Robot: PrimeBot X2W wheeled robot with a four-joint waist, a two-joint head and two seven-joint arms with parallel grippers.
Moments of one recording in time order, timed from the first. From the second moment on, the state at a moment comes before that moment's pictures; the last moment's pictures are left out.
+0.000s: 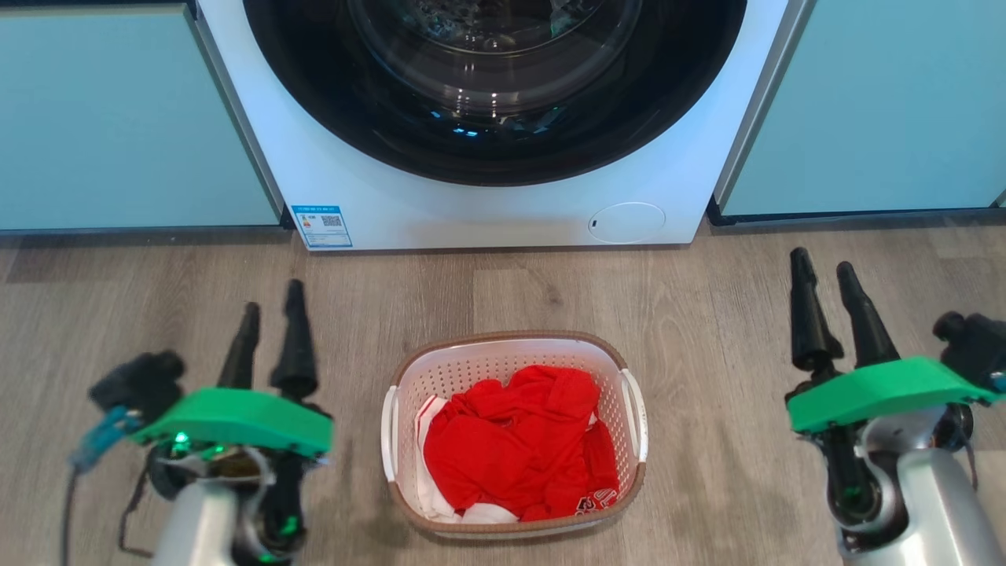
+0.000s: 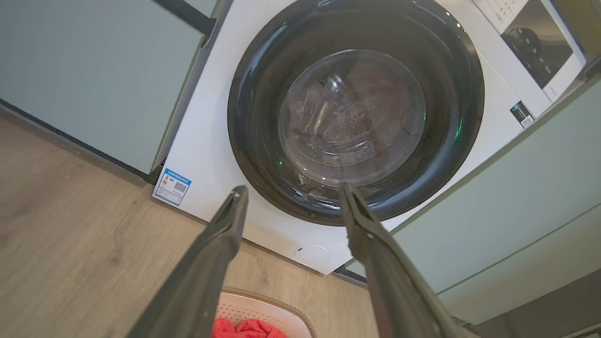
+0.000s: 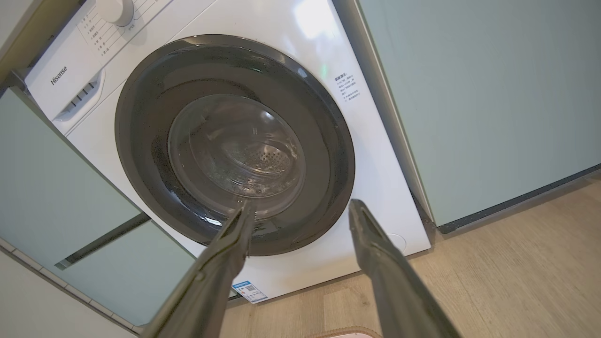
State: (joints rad) left arm -0.06 0.04 -0.11 0.05 -0.72 0.04 -0.09; right arm -0.10 -0.05 0.02 0.02 0.65 0.12 -0.09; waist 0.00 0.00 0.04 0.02
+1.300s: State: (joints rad) left arm -0.15 0.09 -0.42 0.11 -0.29 0.18 -0.20; right arm -0.10 -0.05 0.06 0.02 0.13 0.12 -0.20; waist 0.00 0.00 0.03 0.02
